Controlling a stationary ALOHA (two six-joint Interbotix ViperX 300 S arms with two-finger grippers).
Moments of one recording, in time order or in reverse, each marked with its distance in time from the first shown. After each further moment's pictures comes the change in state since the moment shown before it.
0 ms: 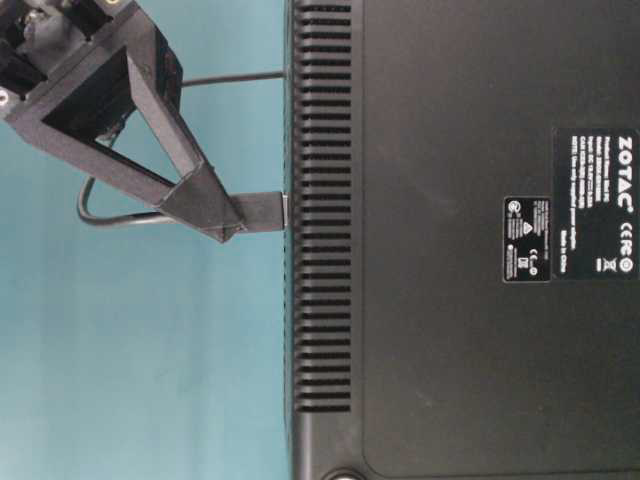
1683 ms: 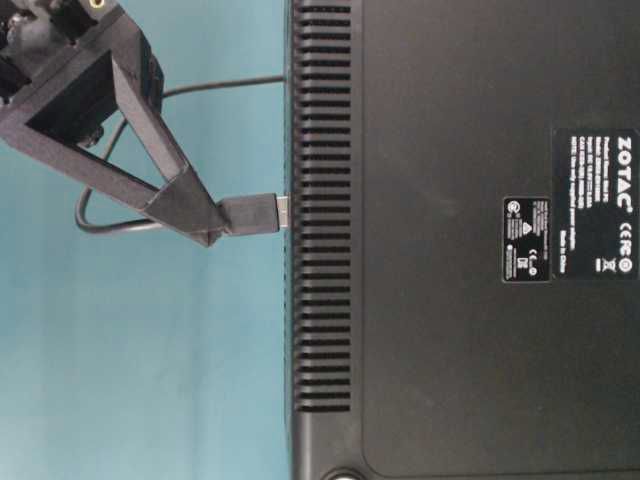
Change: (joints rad) left arm 0.000 0.000 -0.009 0.000 0.000 0.000; right arm -0.003 0.003 -0.029 -0.046 0.037 -0.018
